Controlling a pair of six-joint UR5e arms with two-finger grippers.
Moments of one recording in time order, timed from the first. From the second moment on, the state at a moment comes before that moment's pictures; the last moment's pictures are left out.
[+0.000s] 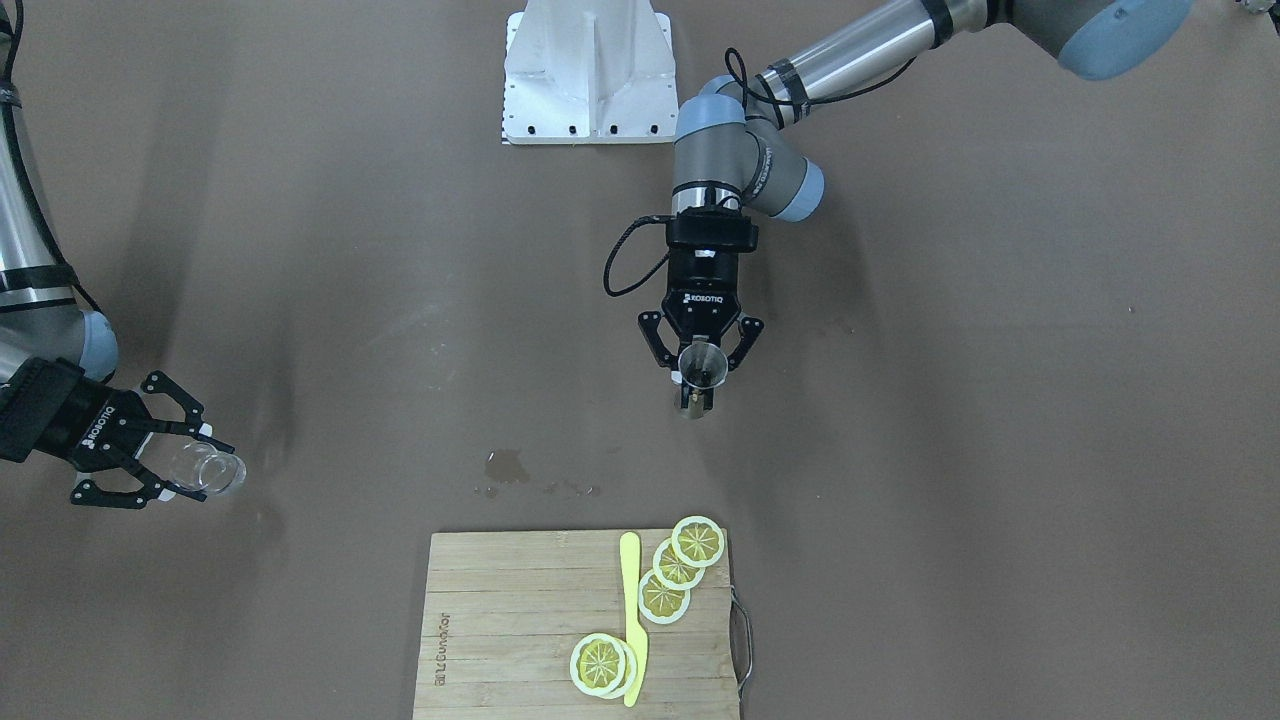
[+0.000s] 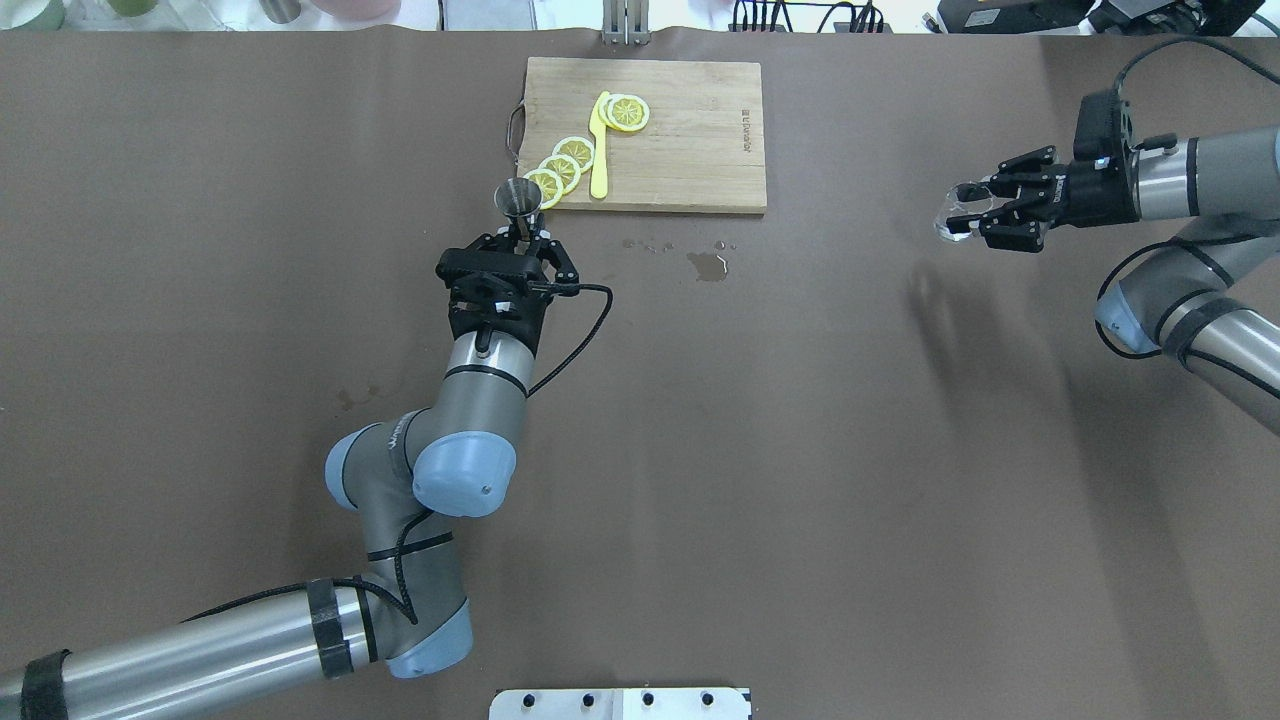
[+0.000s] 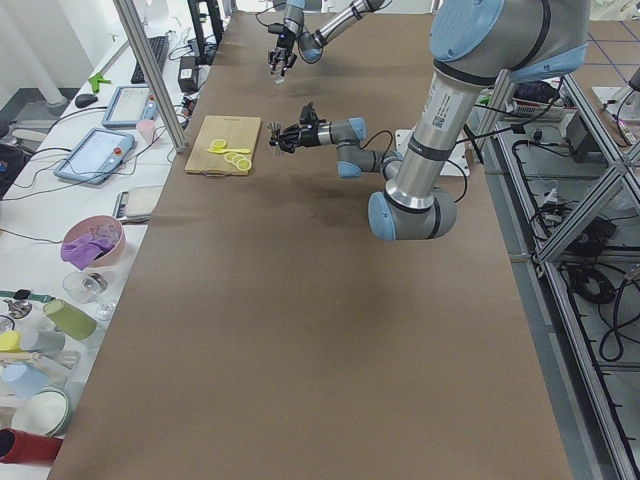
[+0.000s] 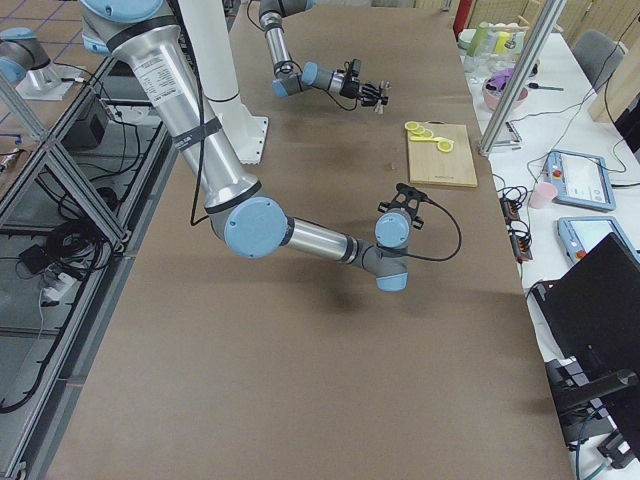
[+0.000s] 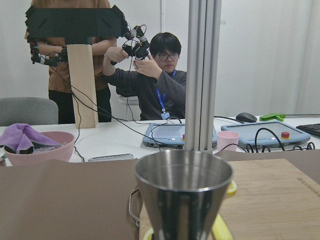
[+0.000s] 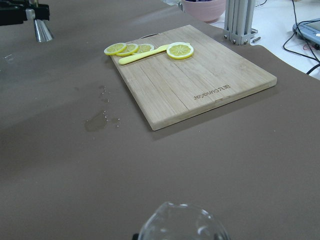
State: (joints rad) left arm -0.35 -2.25 -1.31 -2.53 -0.61 -0.94; right arm 1.07 -1.07 0.80 0.31 2.38 0.40
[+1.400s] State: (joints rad) left arm -0.36 -2.60 -1.11 -2.27 -0.63 -0.77; right arm 1.11 -1.14 1.38 -0.28 2.53 0.35
